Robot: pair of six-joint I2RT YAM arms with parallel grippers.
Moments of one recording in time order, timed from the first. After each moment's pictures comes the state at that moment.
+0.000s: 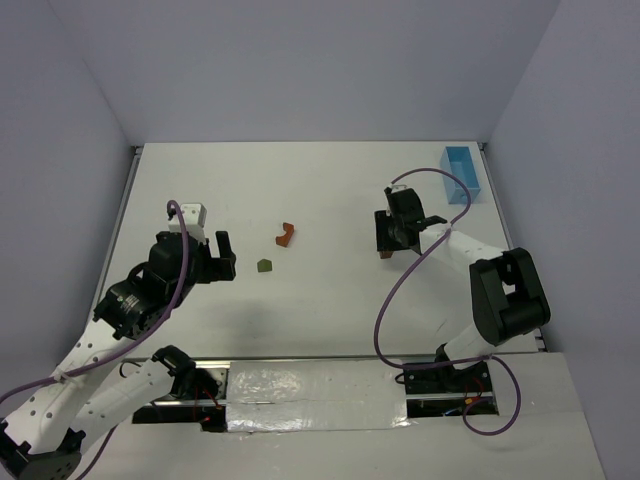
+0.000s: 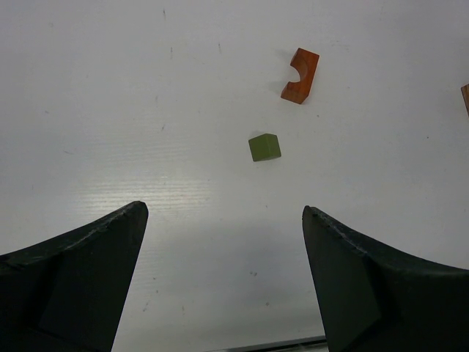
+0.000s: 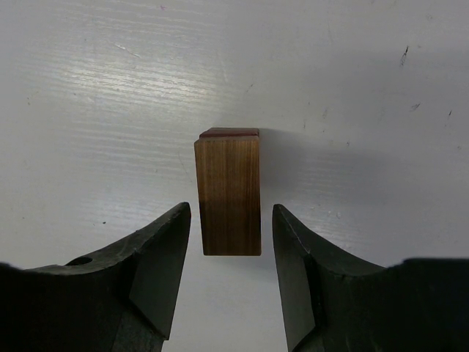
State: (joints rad) left arm -0.56 0.70 0.88 -0.74 -0.38 -0.40; right arm 0.32 1.55 0.89 -0.26 0.09 0.21
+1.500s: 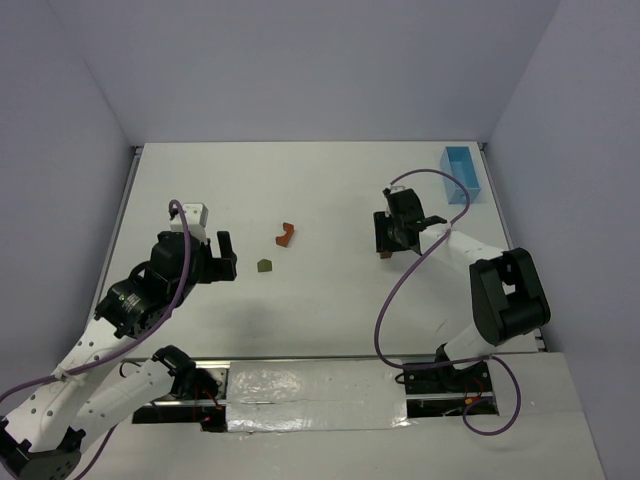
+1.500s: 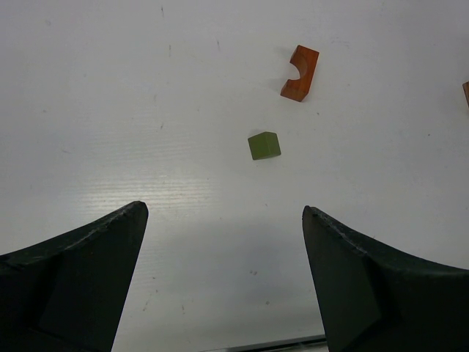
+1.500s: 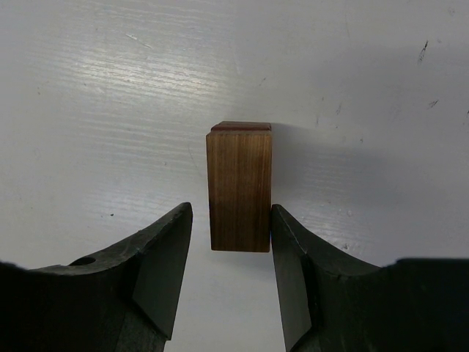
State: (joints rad) left arm -0.57 0.71 0.88 -0.74 -0.38 -0.40; right arm 0.32 1.55 0.89 -0.27 0.06 0.21
